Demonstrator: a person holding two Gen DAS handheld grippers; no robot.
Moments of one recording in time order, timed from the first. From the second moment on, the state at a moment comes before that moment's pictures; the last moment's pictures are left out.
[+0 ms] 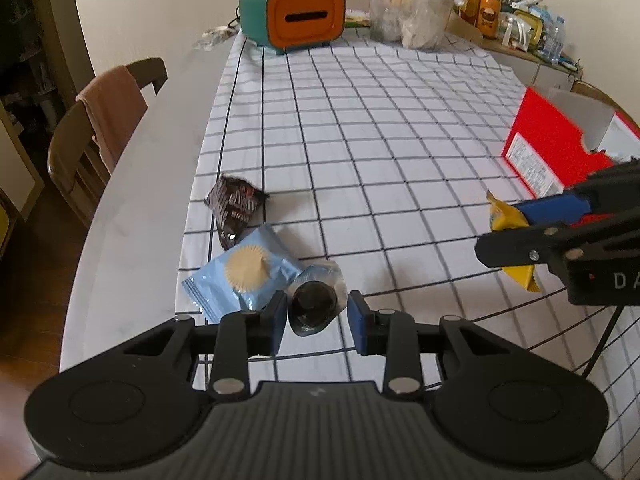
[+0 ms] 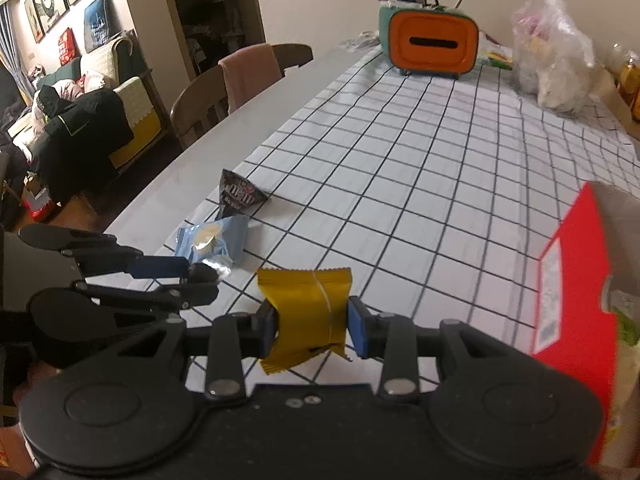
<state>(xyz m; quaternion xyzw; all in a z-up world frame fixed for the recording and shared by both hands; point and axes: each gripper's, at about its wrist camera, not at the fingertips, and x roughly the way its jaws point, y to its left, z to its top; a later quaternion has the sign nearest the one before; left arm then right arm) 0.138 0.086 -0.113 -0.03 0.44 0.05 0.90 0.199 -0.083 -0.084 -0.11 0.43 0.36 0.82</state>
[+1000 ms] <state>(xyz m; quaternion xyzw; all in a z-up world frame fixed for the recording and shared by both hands) 0.189 -0.130 -0.017 0.04 0.37 -0.04 0.93 0.228 -0.298 -0.027 -0.09 0.37 0.27 0.88</state>
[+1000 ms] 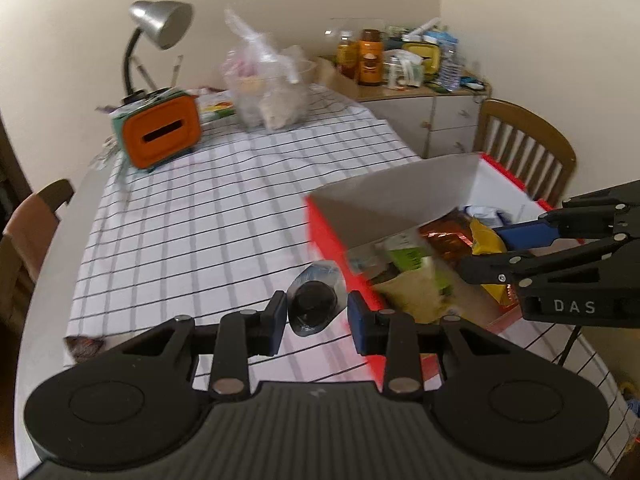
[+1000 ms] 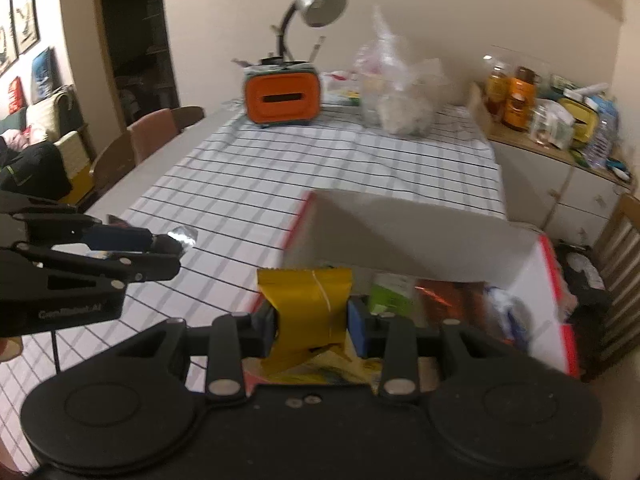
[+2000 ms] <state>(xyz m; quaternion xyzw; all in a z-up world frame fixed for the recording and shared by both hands) 0.336 -0.222 -0.081 0.04 0.50 0.00 0.86 0.352 -0.369 -0.090 -0.11 0.46 0.22 0.86</state>
